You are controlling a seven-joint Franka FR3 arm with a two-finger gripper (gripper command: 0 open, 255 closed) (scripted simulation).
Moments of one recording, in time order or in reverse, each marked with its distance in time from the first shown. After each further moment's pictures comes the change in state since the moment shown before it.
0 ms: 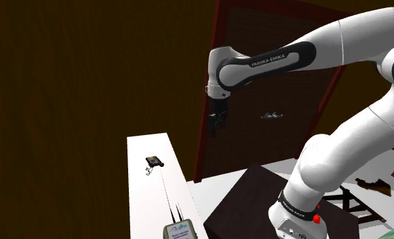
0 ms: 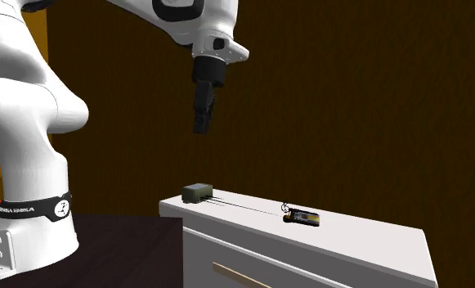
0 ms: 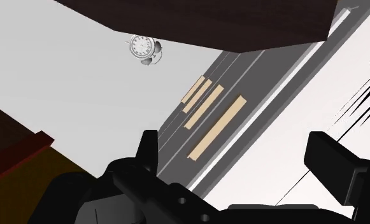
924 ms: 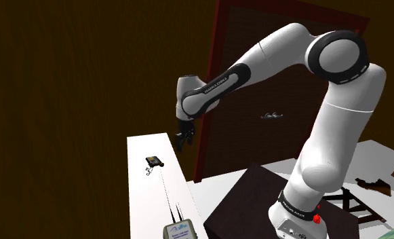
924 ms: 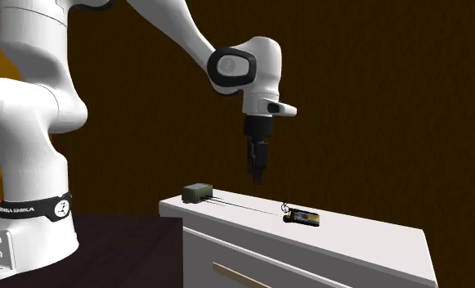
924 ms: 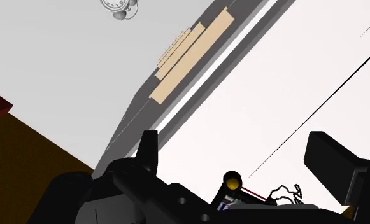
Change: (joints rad) arm 0.044 0.497 0.055 0.181 0.036 0.391 0.036
